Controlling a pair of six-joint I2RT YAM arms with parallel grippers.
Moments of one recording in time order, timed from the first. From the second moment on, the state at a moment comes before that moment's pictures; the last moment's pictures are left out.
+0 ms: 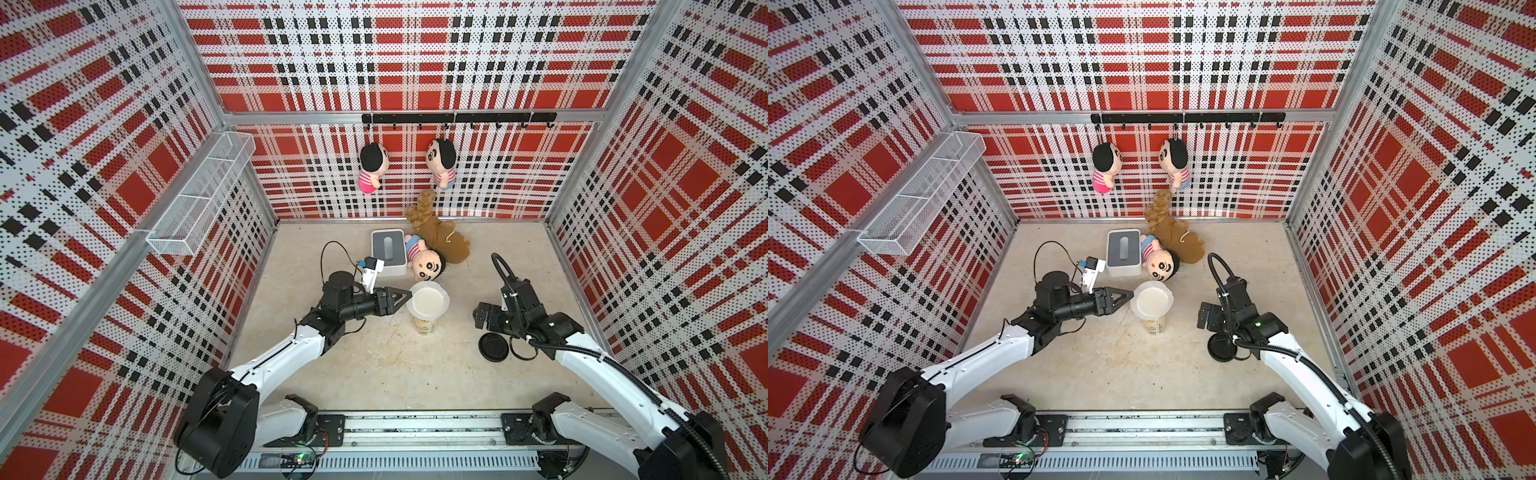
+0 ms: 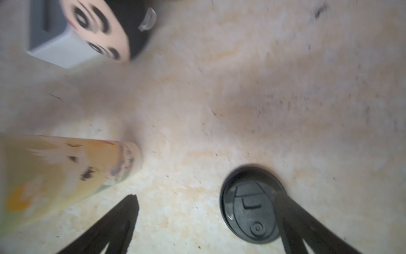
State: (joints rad) left arm -0.43 1.21 0.63 0.30 0.68 -0.69; right arm 0.44 1.02 0.68 -0.65 0.09 0.61
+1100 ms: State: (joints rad) left arm -0.04 0.93 0.44 0.42 0.62 -0.87; right arm 0.44 1.23 0.56 -0.56 0.12 0.64
